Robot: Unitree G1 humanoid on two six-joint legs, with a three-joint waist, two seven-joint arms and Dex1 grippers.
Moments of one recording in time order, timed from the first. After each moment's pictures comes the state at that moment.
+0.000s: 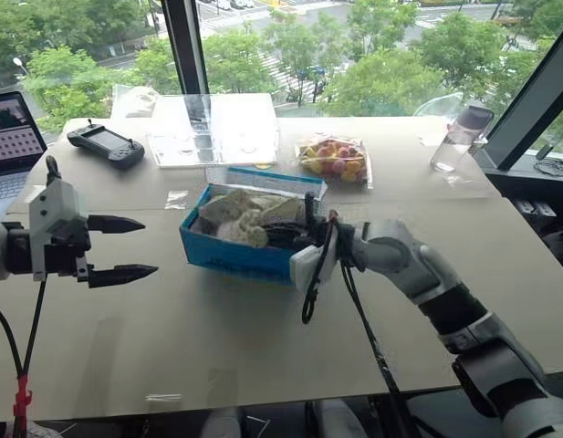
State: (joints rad) left arm -0.24 1.16 0.33 -0.07 -0.52 0.46 -1.33; right arm -0.78 -0.51 0.46 0.15 -0.43 -0.60 0.58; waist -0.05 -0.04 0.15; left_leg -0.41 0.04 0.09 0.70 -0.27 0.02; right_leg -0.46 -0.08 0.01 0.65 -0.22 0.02
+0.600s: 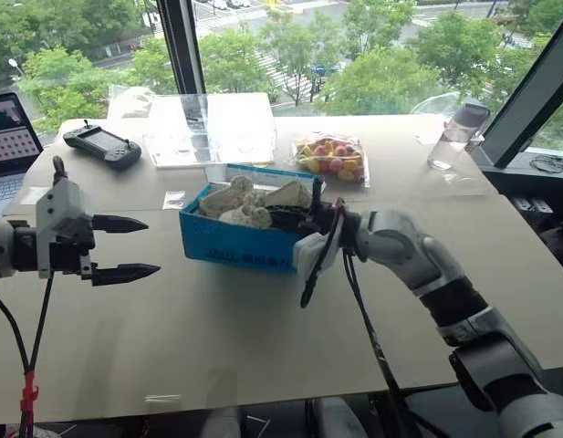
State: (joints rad) left arm -0.27 1.15 0.30 -0.05 -0.51 0.45 -1.35; right arm -0.78 -0.53 0.39 0.13 -0.50 -0.66 0.51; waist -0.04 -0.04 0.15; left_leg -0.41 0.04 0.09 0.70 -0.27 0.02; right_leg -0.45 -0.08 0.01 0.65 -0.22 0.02
